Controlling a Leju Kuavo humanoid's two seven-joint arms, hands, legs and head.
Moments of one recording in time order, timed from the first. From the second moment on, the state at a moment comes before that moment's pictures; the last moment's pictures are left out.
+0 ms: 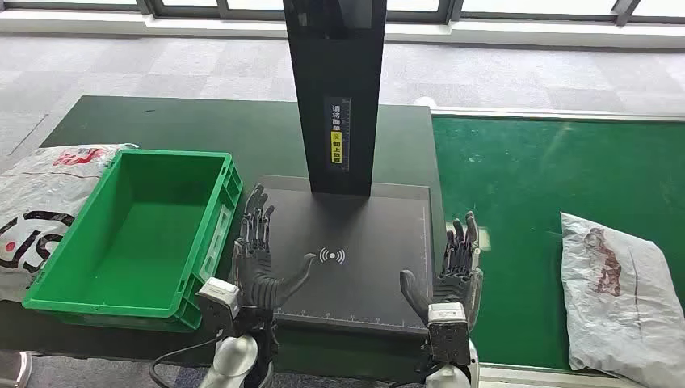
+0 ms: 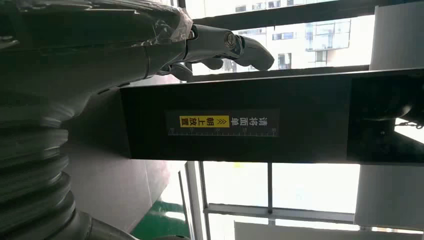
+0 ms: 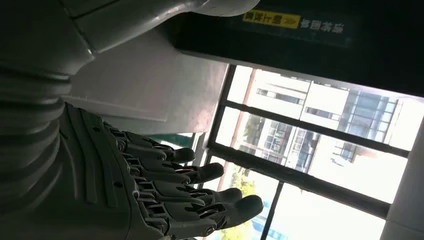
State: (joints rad) left arm -0.08 -0.29 -0.17 -1.28 -0.01 0.28 -0.70; right arm 0.08 0.25 0.17 -1.53 0.49 -0.61 -0.69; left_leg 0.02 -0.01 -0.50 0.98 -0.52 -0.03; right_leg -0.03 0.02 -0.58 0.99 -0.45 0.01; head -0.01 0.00
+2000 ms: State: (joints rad) left arm 0.00 -0.29 -0.06 -1.40 0.05 0.30 -0.70; right arm -0.34 0.10 -1.09 -0.95 1.26 -0.70 -0.48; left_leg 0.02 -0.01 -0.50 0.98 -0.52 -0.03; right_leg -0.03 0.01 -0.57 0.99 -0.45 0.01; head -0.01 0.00
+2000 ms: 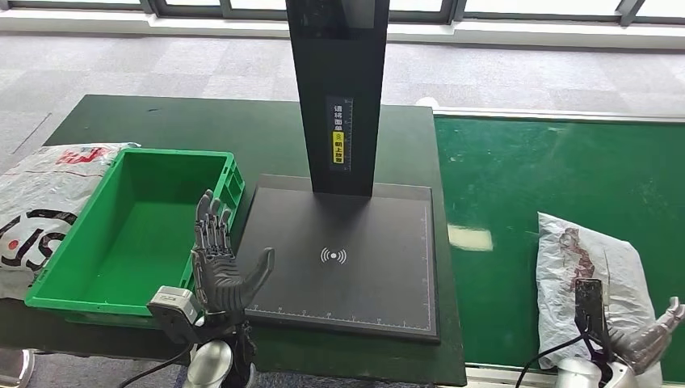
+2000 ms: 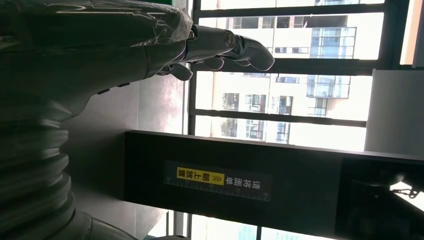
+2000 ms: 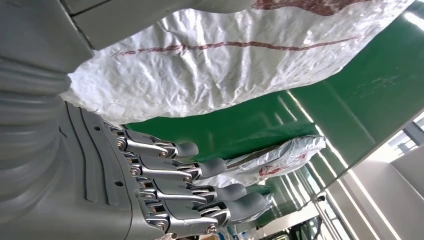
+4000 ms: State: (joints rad) left arm 0.00 -0.29 -0.06 -1.39 0.05 0.30 -0.70; right arm -0.44 -0.12 -0.79 -0.48 1.57 -0.63 0.13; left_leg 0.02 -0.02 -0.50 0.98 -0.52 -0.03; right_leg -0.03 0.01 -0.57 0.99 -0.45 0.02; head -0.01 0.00
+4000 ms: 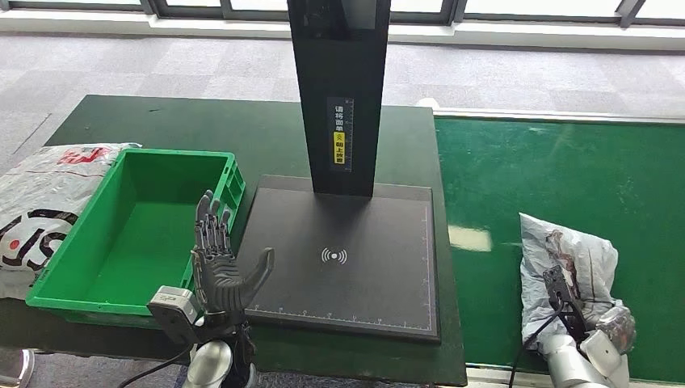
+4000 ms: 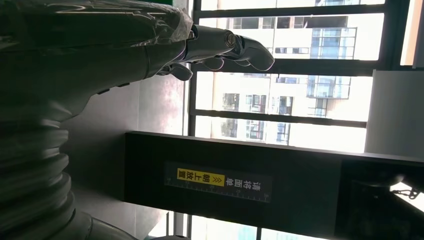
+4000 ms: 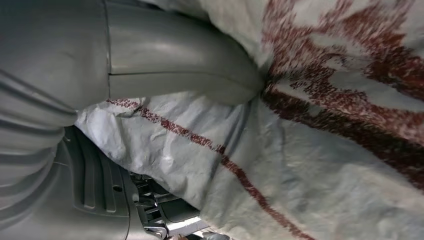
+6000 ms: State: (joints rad) left arm 0.00 -0.29 -0.06 -1.39 0.04 0.31 -0.70; right arm -0.18 0.26 -0.57 -1.48 1.43 -0.70 -0.30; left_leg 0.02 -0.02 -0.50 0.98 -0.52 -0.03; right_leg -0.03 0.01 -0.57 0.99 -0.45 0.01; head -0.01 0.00
